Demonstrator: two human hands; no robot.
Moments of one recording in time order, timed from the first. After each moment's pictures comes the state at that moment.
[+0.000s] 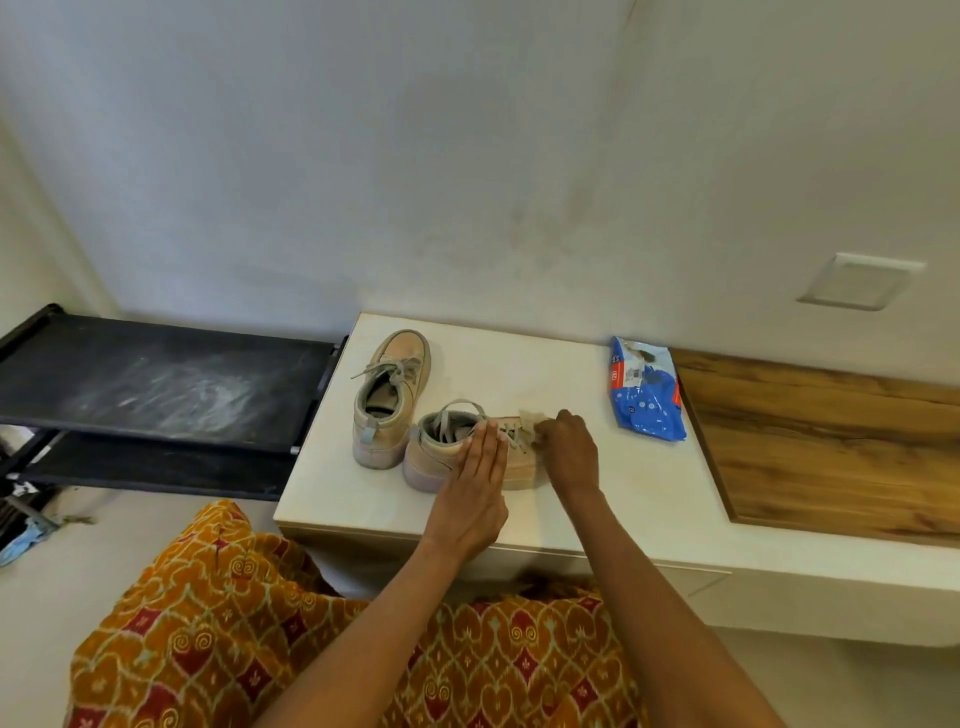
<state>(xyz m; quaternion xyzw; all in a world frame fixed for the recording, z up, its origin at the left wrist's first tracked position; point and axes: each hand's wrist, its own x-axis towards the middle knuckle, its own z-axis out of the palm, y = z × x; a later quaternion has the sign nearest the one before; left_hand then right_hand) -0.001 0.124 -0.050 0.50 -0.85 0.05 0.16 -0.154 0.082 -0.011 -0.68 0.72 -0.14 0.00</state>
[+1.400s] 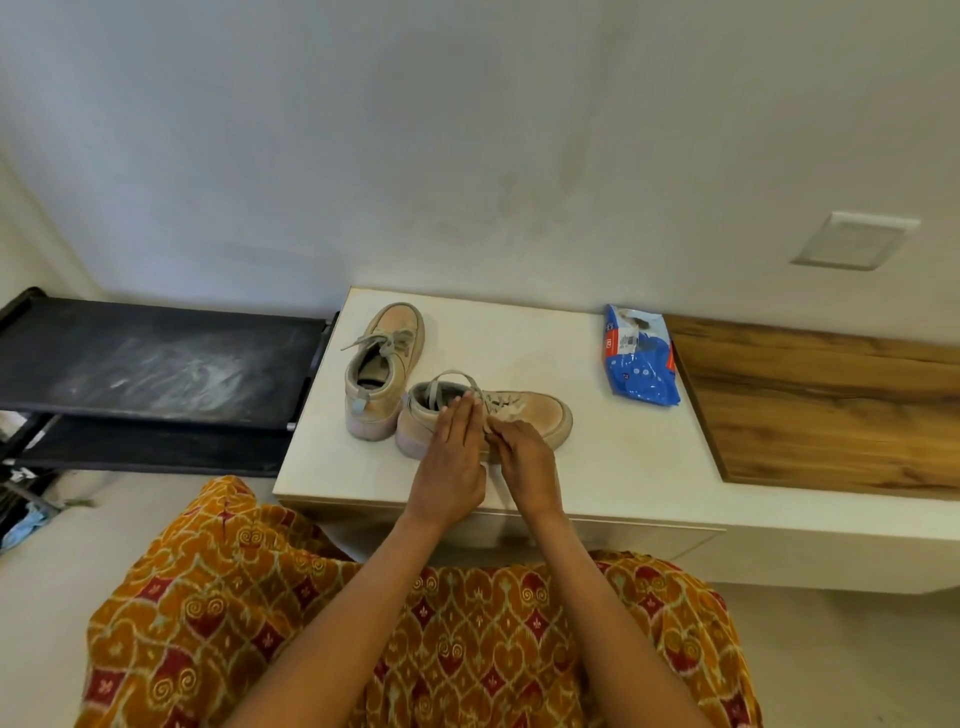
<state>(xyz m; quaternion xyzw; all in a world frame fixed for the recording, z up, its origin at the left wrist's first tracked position) 0.019 0.129 -0.033 0.48 -0.83 -0.04 0.27 -0.105 0.133 -0.041 -0.69 0.61 -0.37 0.10</state>
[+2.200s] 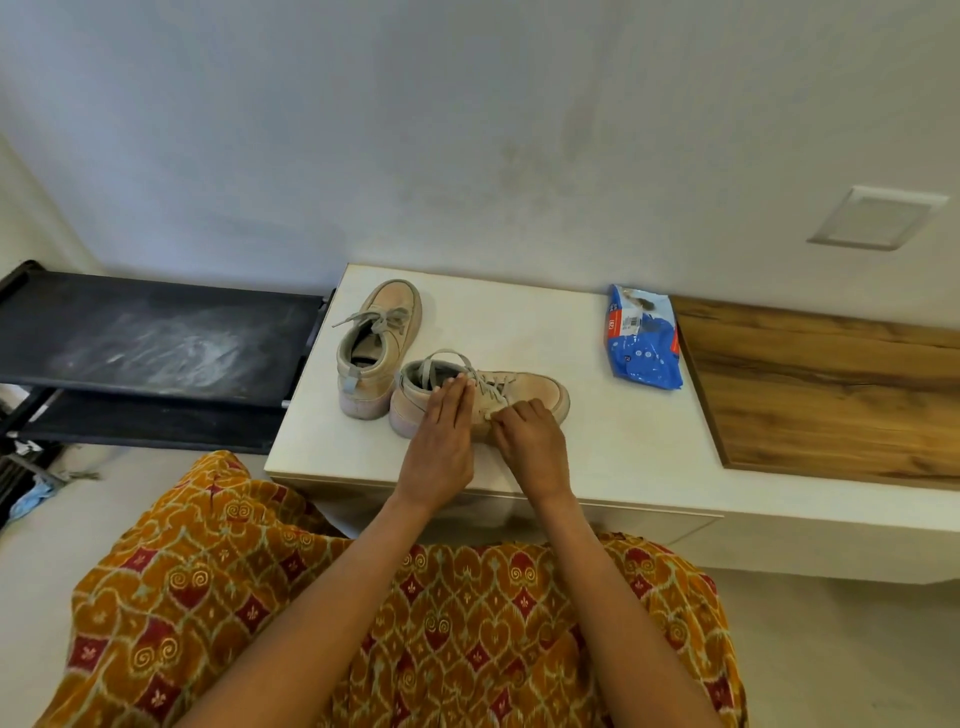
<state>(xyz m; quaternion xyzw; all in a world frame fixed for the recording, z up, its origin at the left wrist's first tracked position) 0.019 0.129 -0.037 0.51 -0.83 -0.03 0.23 -0.124 0.129 -0.042 -0.74 0.61 -0.27 -0.05</state>
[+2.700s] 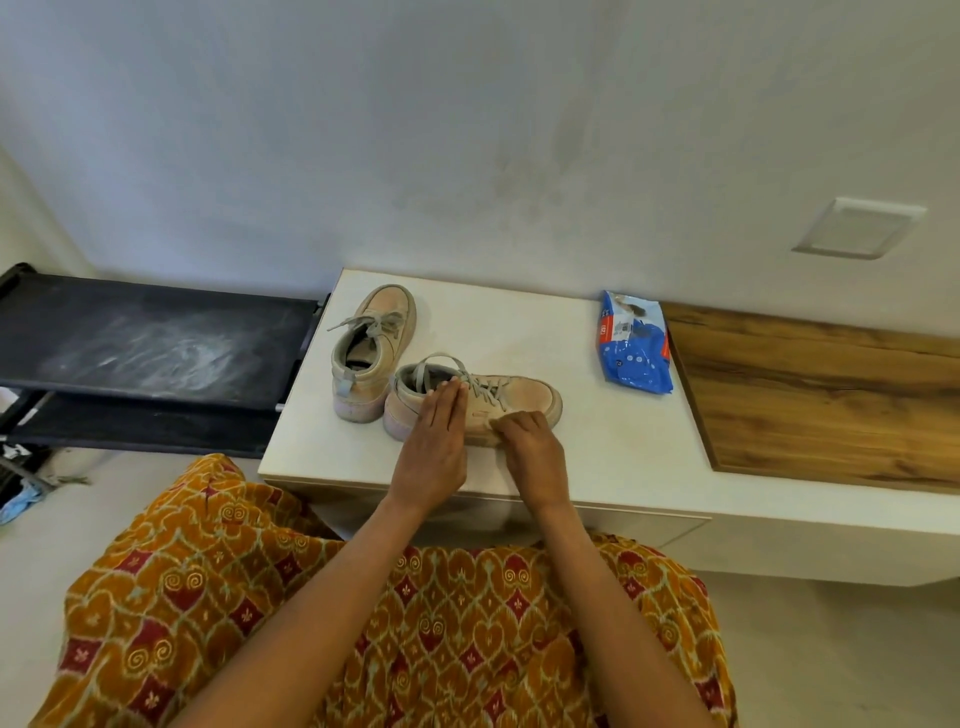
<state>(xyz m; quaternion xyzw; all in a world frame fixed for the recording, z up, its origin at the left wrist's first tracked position) 0.019 0.130 -0.035 0.51 -0.83 0.02 0.21 -0.136 0.139 -0.052 -0.74 0.61 -0.27 0.00</state>
